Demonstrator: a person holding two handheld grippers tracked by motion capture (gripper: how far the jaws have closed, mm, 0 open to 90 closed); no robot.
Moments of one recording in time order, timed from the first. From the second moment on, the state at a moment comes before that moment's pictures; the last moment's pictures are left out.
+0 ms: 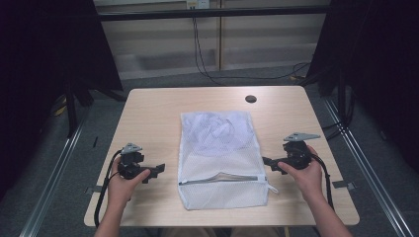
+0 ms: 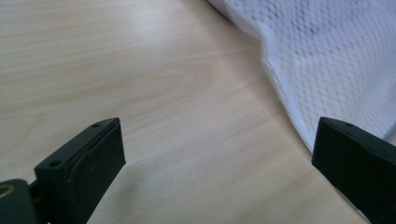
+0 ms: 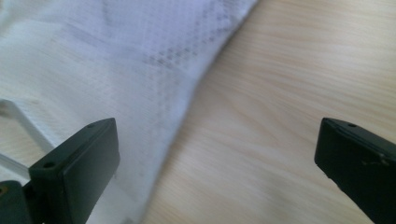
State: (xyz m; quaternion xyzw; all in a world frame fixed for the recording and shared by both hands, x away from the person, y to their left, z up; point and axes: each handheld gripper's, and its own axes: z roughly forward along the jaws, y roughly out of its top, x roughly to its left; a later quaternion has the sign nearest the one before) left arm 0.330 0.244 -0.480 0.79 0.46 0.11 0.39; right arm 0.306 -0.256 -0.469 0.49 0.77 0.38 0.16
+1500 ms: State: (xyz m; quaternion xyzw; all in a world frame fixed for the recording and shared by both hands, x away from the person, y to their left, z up) left arm 0.316 0.229 -0.466 0.78 0.44 0.03 0.43; right arm 0.310 -0.110 -0.450 0.41 0.82 0.40 0.07
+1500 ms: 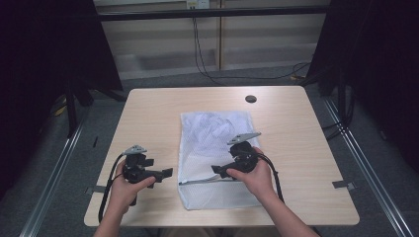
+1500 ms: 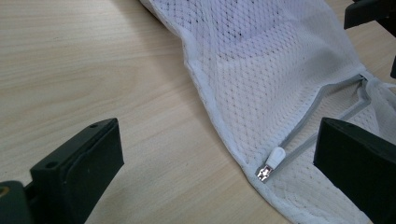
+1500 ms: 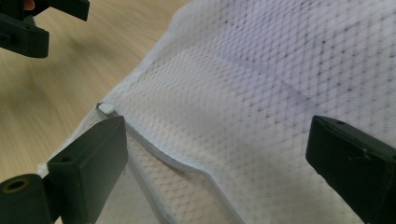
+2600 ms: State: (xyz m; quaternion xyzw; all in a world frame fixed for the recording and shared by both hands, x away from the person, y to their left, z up) left arm 0.312 0.231 -0.462 0.79 0.44 0.03 0.42; right arm 0.311 -0.056 -0.453 0.37 0.84 0.40 0.04
